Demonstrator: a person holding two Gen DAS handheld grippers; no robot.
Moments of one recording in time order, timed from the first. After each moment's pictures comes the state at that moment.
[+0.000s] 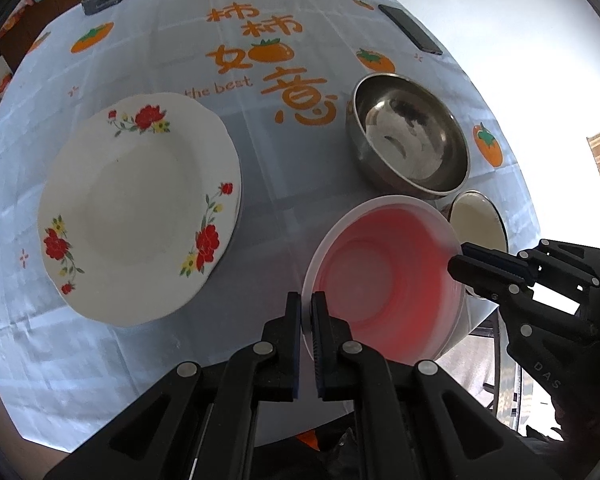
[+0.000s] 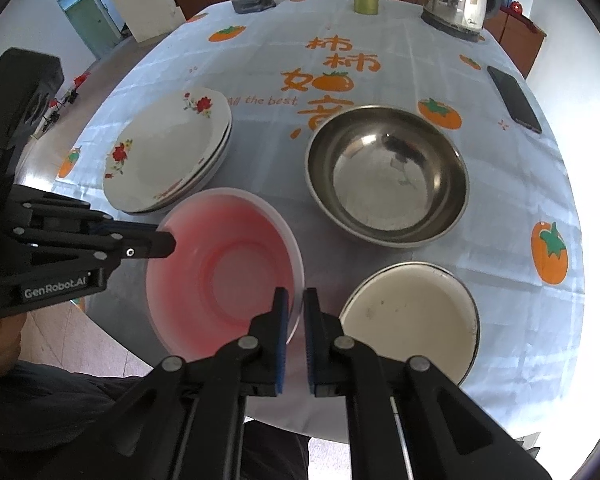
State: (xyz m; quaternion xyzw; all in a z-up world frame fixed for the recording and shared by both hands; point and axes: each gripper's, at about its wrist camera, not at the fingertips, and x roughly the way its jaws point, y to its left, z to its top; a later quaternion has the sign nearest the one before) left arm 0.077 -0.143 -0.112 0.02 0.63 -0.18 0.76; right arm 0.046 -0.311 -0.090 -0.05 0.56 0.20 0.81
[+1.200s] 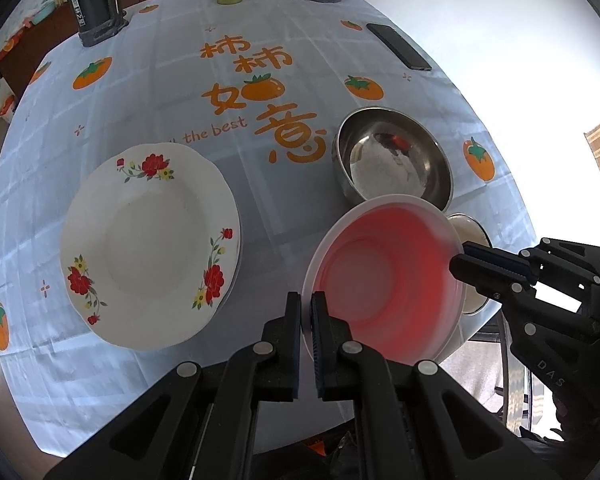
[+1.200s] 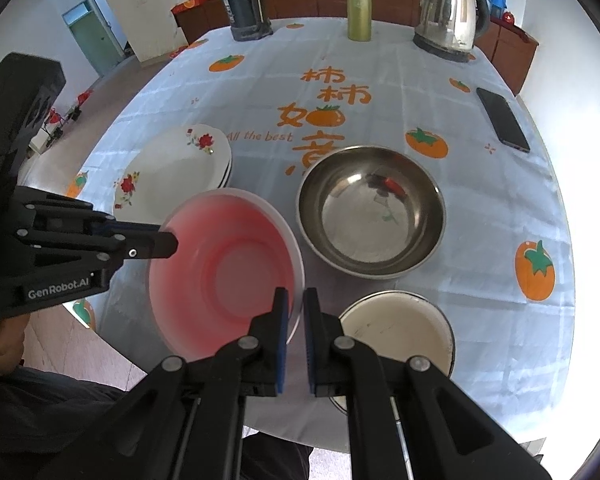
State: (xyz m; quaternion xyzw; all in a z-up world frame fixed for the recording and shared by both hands) left arm 0.084 -0.151 -0.088 0.04 0.60 -0.18 0.77; right arm 0.050 -0.320 -0.064 -0.03 0.52 0.20 0.83
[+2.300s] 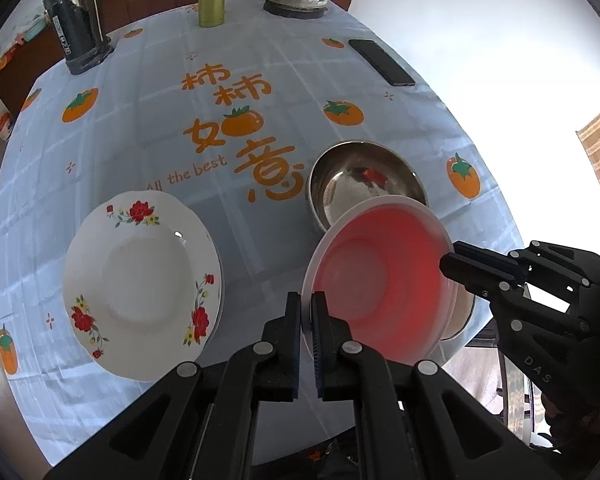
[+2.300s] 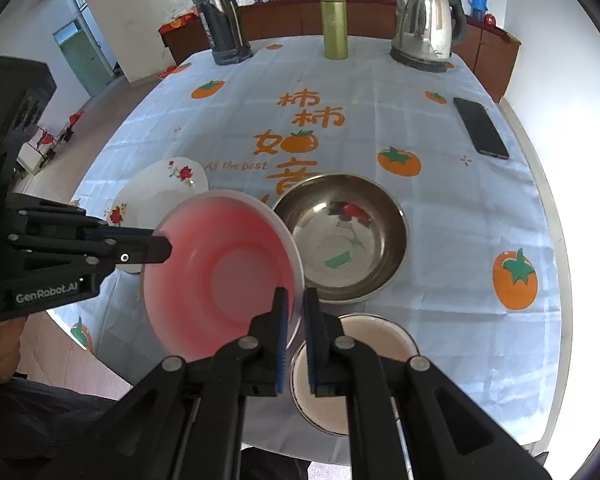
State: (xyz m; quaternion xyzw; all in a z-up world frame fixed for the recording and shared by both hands) left arm 0.100 -0.173 -0.064 0.05 0.59 -0.20 0.78; right arm 0.064 -0.344 -0.050 -0.02 0.50 0.18 0.85
